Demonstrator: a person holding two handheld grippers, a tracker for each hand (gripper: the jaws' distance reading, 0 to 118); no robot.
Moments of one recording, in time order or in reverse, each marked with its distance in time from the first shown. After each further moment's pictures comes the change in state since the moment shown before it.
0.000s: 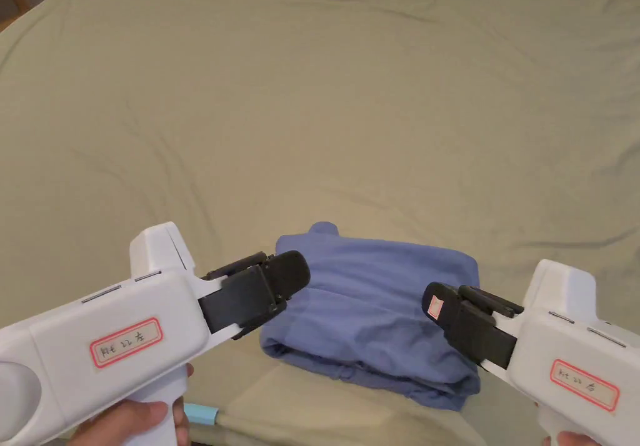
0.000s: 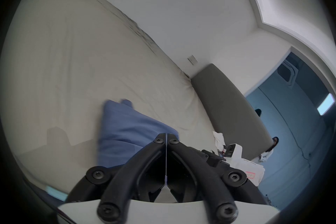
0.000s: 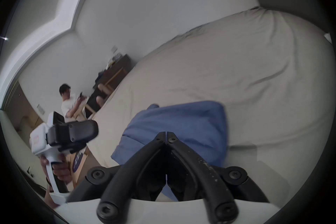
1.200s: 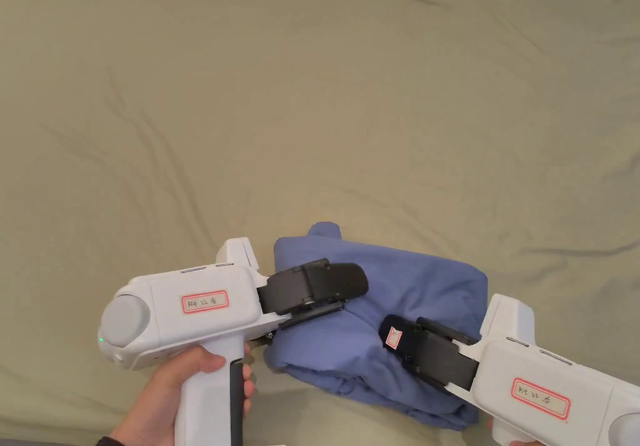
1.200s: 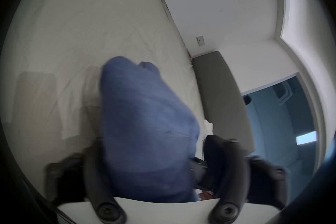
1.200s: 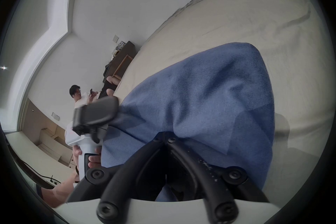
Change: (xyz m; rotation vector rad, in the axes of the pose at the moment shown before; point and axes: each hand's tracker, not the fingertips) left arm -0.079 -0.011 -0.127 -0.287 -0.113 0.239; right arm 0.042 -0.024 -0.053 -0.114 0.132 -0.169
